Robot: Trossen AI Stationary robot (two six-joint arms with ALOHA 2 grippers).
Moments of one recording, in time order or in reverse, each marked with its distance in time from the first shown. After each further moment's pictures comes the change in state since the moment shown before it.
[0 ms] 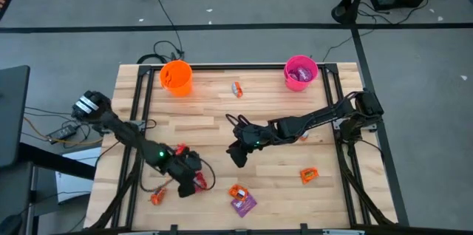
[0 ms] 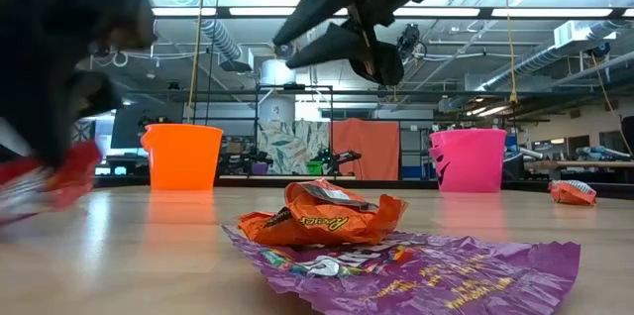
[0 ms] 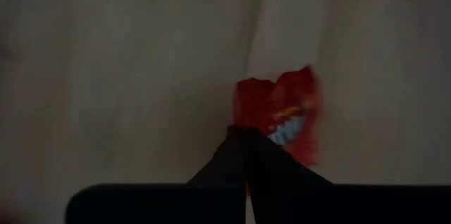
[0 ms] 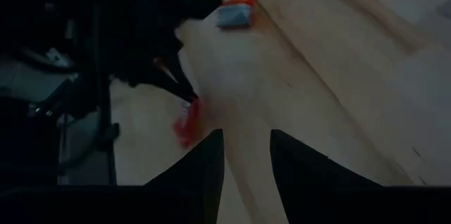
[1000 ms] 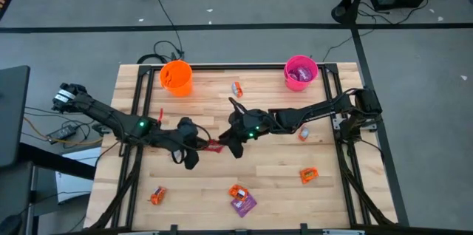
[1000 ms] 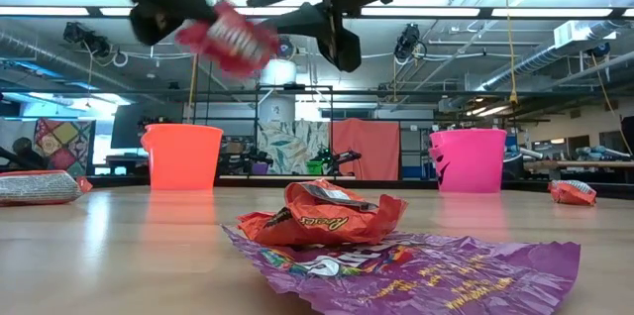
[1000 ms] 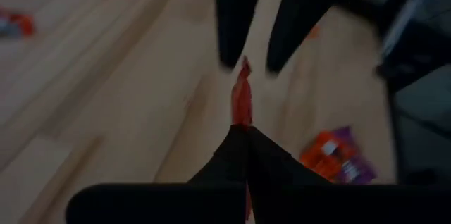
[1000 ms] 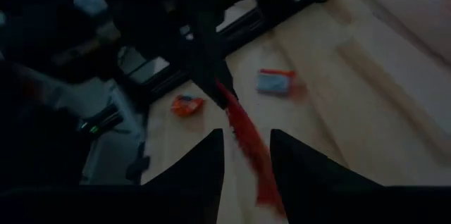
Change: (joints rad) left arm 0.199 -0.355 0.003 0.126 -0.243 0.194; right arm -0.095 0.000 0.000 0.222 -0.133 -0.178
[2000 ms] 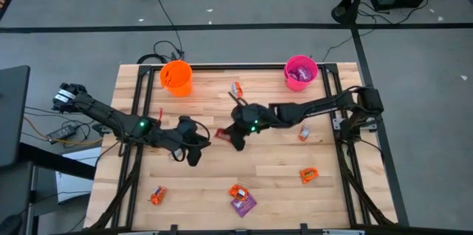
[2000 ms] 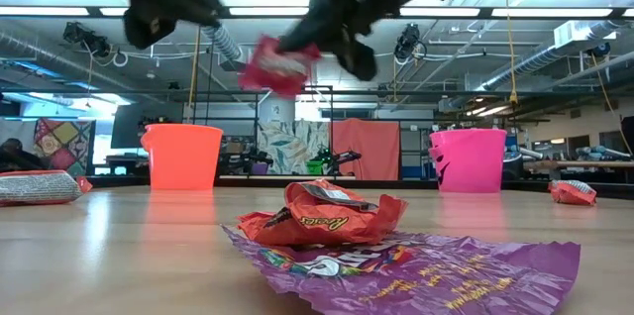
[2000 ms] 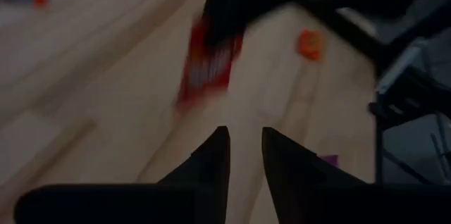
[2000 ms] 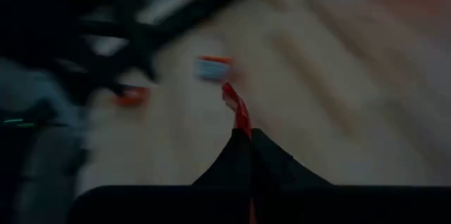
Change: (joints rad) left arm 0.000 0.000 0.001 -0.019 -0.043 -0.215; right arm -0.064 -0.040 0.000 -0.205 0.087 -0.050
